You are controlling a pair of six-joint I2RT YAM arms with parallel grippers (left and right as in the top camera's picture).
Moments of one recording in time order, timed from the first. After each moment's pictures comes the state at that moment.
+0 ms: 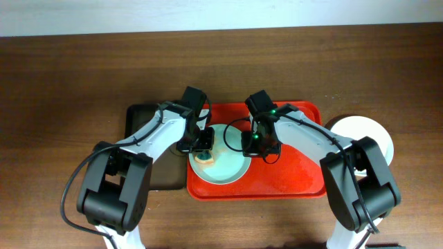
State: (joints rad) left arm -0.39 1.95 1.23 -0.74 0.26 -0.29; right arm 0.44 1.91 1.18 -0.73 -0.27 0.41
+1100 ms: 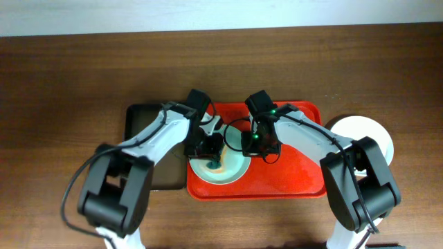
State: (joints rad) left arm -0.42 1.93 1.25 -0.83 0.45 -0.20; right arm 0.44 1.91 1.18 -0.72 -0.27 0.41
